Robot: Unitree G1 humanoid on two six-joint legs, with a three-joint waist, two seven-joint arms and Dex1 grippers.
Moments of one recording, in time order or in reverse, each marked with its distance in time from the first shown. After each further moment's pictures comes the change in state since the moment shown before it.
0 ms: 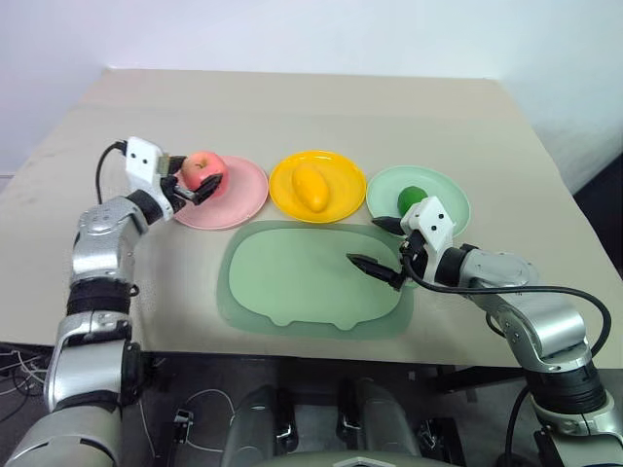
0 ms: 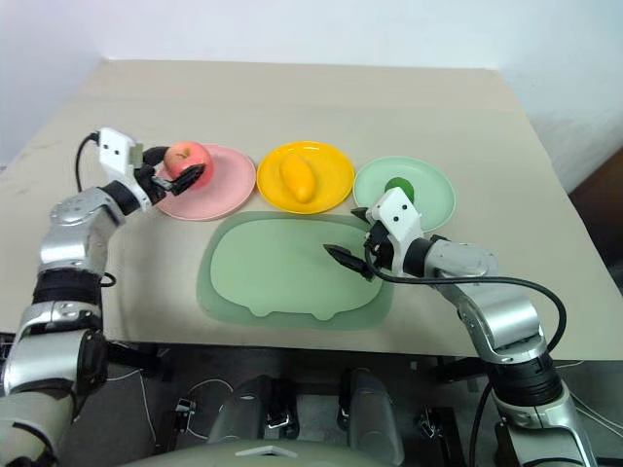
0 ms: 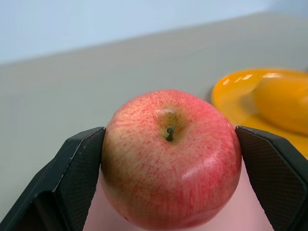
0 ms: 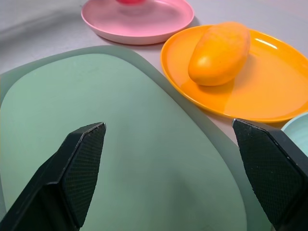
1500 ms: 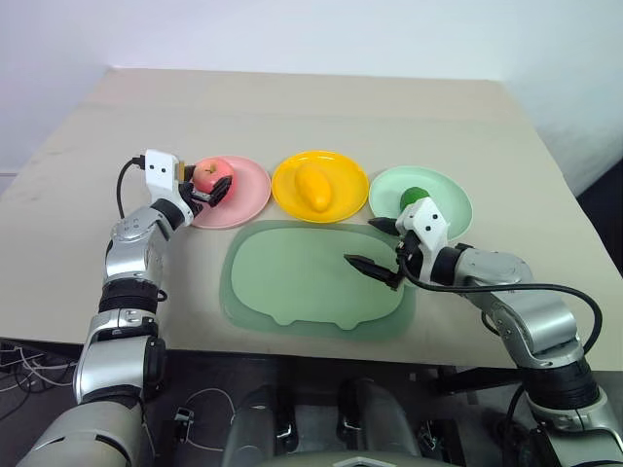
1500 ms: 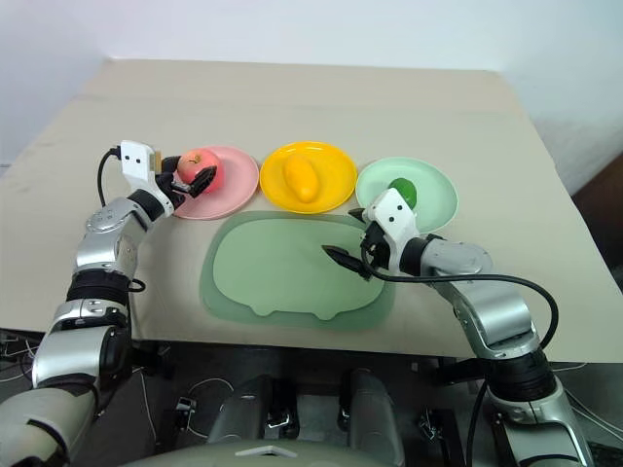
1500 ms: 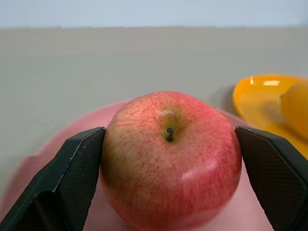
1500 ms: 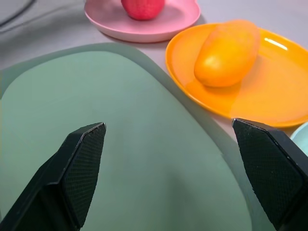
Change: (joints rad) left arm -0.146 -0.160 0.003 0.316 0.042 -0.061 0.173; right arm -0.027 0.010 0.024 0.031 -0.035 -0.013 0.011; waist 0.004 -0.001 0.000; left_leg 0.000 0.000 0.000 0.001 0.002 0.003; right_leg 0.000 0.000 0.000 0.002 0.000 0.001
